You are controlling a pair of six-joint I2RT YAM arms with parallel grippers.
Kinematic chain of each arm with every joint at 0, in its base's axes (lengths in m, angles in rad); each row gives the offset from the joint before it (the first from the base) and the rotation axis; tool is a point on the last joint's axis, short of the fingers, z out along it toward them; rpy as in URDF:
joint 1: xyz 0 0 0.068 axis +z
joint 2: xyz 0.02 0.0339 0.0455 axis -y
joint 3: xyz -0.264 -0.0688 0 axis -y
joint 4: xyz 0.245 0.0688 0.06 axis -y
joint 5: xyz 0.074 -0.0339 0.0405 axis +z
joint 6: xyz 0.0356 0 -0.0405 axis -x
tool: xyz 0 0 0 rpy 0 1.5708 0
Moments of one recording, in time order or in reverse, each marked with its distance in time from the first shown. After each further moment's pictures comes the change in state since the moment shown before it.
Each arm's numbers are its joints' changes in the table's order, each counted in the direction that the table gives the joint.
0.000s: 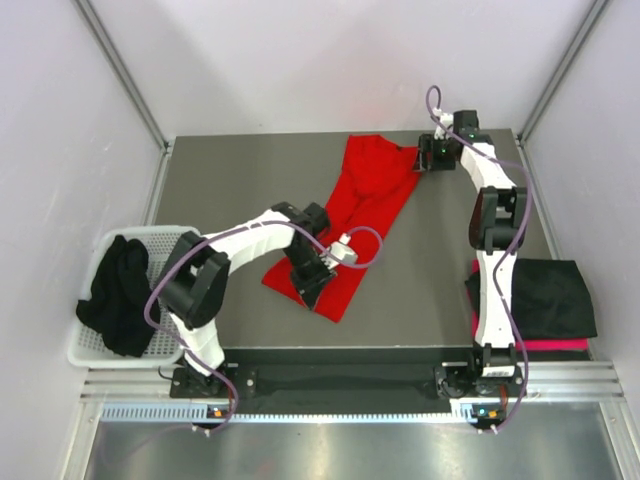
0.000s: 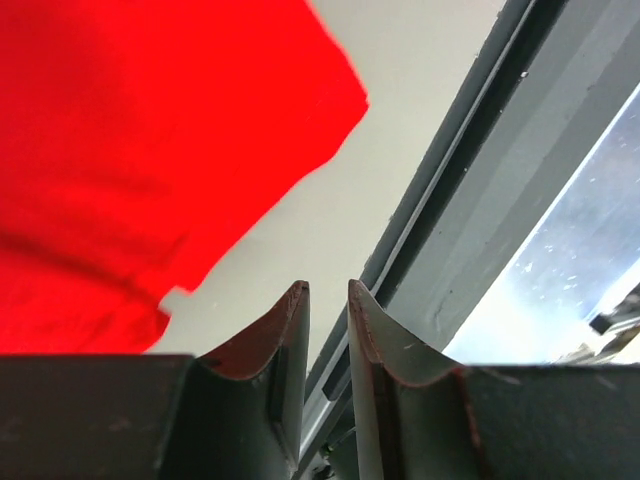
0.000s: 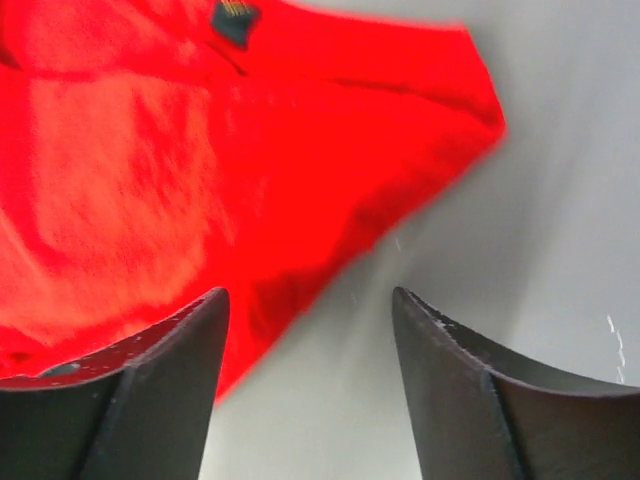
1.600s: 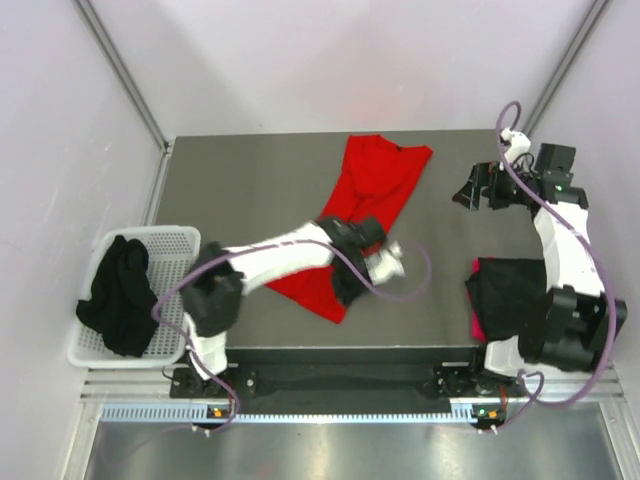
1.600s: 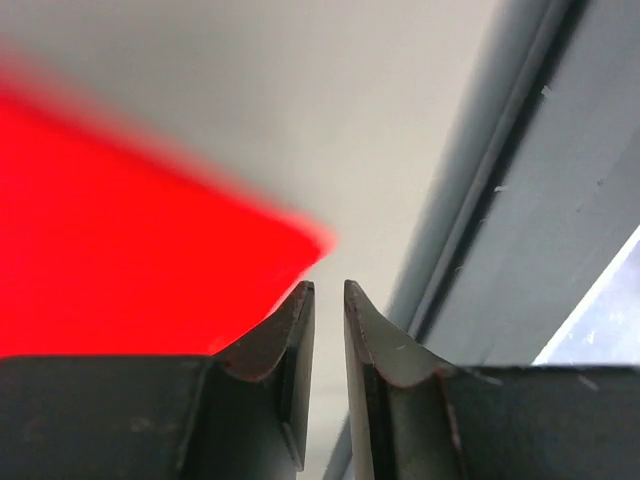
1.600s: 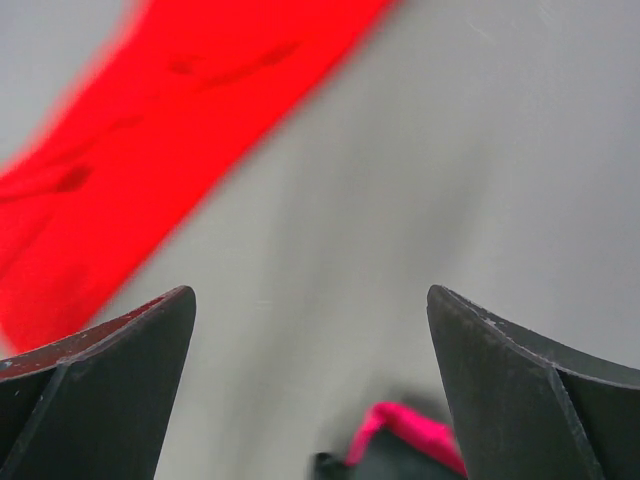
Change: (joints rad) left arm -0.387 -0.137 0.223 0.063 0.253 0.091; right arm -0.237 1.108 -1.044 0.022 0.203 0.160
